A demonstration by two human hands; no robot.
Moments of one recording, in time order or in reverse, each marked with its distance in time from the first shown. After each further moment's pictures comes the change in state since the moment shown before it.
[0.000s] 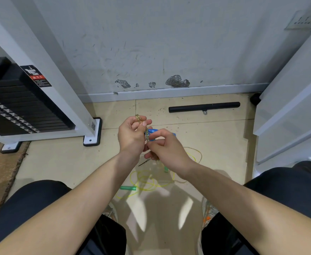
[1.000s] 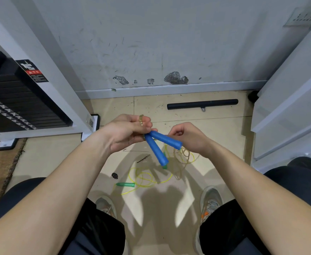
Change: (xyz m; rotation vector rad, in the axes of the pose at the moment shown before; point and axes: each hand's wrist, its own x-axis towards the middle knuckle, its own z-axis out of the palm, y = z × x) left_hand 0.009 0.044 -0.033 -0.016 -0.521 -0.382; right_hand 0.032 0.008 -0.072 -0.344 -0.095 -0.038
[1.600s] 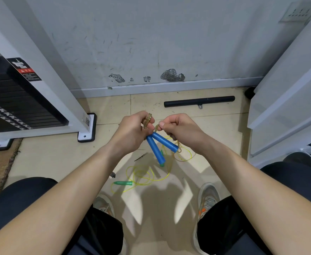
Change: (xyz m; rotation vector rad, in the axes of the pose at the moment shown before) left_hand 0.016 -0.027 0.017 0.828 0.223 0.416; right_hand -0.007 -0.022 0.003 0.072 0.088 -0.002
